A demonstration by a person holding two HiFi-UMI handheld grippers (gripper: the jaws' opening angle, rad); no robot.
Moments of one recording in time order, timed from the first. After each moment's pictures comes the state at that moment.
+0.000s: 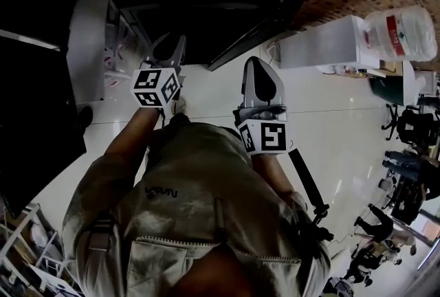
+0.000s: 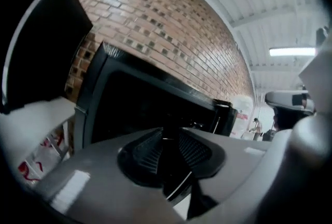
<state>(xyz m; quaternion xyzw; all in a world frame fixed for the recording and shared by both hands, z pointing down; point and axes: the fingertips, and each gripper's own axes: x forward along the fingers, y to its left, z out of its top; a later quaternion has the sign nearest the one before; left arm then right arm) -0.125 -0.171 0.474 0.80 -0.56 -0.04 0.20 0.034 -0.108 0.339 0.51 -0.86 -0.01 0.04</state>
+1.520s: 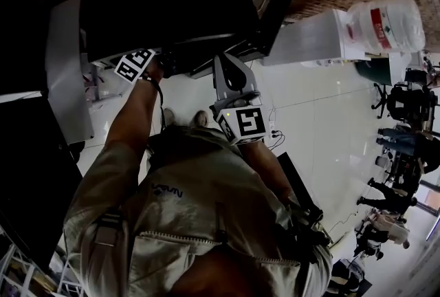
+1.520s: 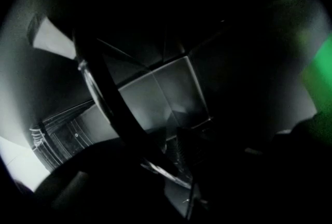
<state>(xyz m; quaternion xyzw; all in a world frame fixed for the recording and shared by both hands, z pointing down) -0.162 -0.347 0.565 0.63 -0.55 -0.29 0.46 0.000 -0.213 0.382 0.49 -0.87 0.03 0.06</state>
